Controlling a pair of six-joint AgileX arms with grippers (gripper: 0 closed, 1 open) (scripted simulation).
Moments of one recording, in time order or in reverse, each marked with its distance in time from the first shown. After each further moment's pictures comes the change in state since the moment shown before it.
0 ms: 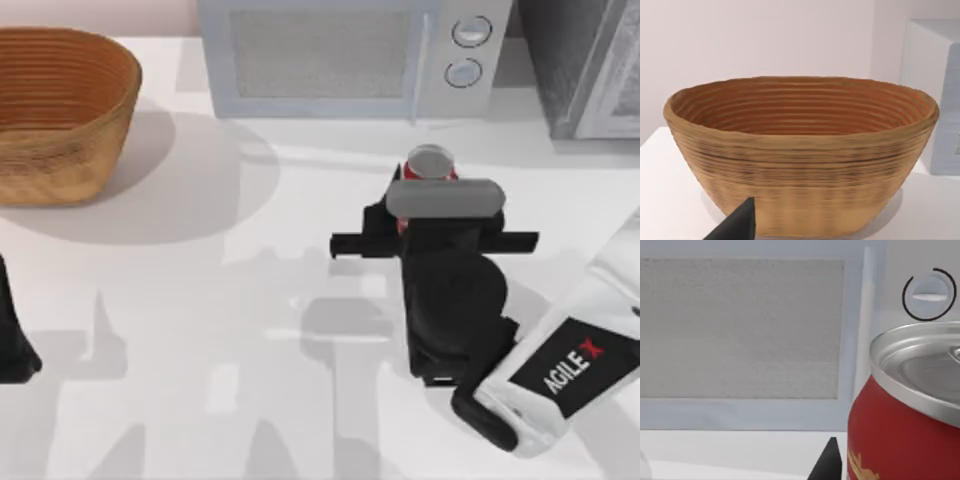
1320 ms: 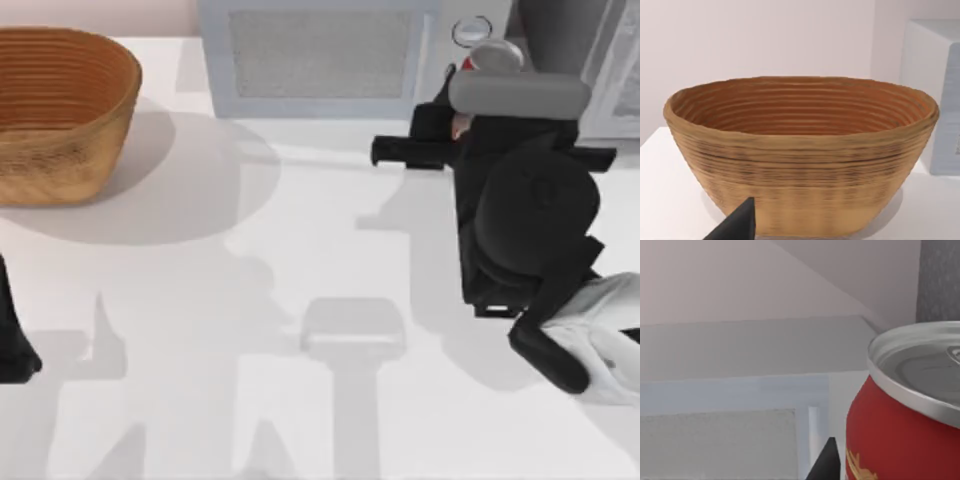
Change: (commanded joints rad) left arm 0.000 0.000 0.000 0.000 0.000 0.000; right arm -0.060 -0.415 -0.007 -0.321 -0.014 -0.010
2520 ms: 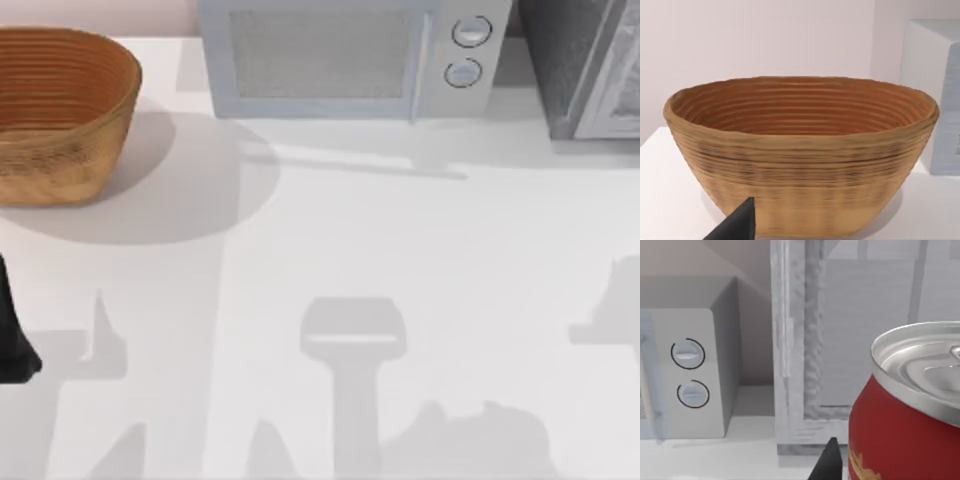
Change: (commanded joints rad) left arm 0.000 0.000 0.000 0.000 0.000 0.000; right arm -0.602 -1.412 -0.594 -0.903 -0.648 0.002
